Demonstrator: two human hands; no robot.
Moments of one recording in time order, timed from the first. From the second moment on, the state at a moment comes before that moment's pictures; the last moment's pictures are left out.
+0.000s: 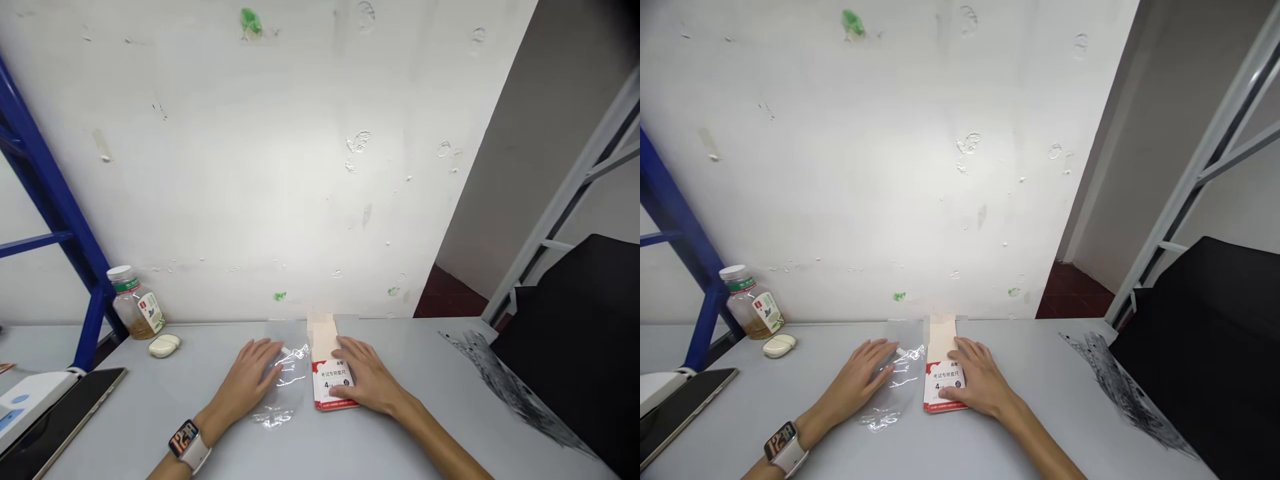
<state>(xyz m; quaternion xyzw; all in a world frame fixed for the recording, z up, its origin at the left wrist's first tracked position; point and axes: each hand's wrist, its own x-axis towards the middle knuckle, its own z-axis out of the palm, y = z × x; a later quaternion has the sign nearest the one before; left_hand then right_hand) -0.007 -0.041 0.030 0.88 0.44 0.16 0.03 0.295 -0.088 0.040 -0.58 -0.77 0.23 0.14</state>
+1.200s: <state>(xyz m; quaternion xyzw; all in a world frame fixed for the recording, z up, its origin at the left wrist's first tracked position) 0.036 -0.079 0.038 0.79 0.43 0.25 0.36 0.282 -0.089 0.026 -0.50 -0.61 0.52 0.34</state>
